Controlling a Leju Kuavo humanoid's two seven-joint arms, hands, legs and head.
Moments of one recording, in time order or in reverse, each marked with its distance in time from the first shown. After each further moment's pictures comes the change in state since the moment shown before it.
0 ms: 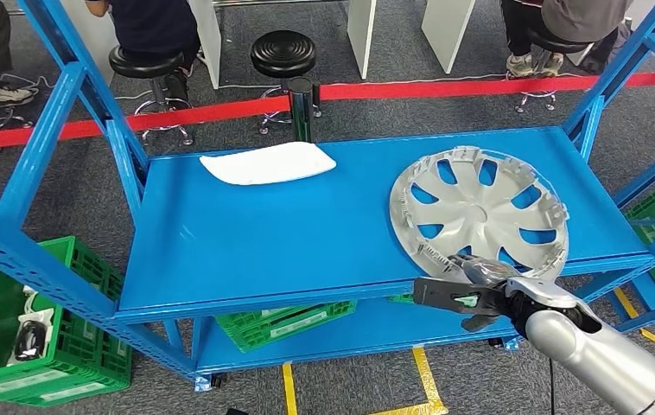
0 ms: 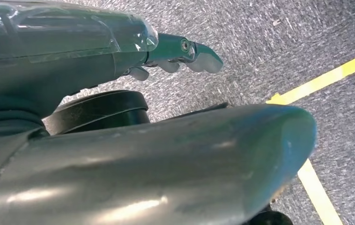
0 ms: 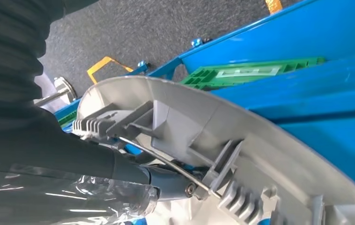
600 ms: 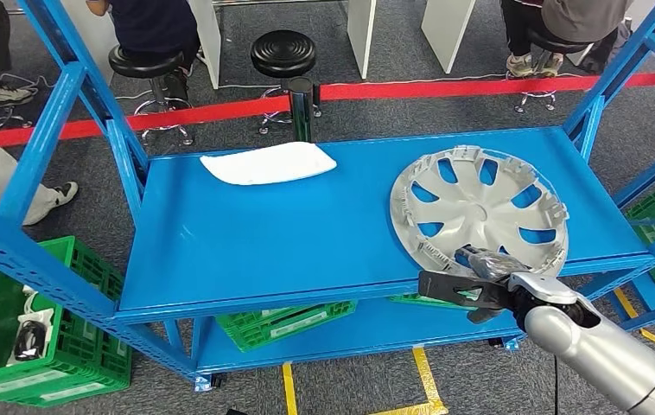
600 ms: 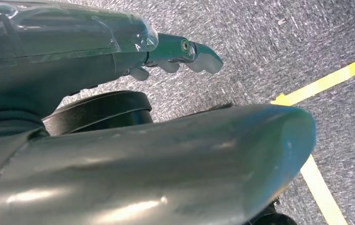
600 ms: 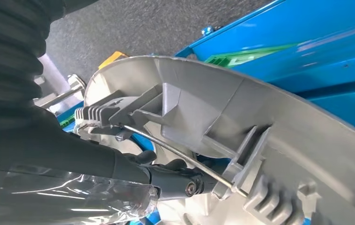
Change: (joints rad) left arm 0.000 0.001 0.000 0.002 0.000 0.000 0.013; right arm -0.032 -0.005 0.028 0.057 0.042 -0.046 0.001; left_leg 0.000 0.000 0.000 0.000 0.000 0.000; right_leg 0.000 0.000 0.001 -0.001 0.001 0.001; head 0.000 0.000
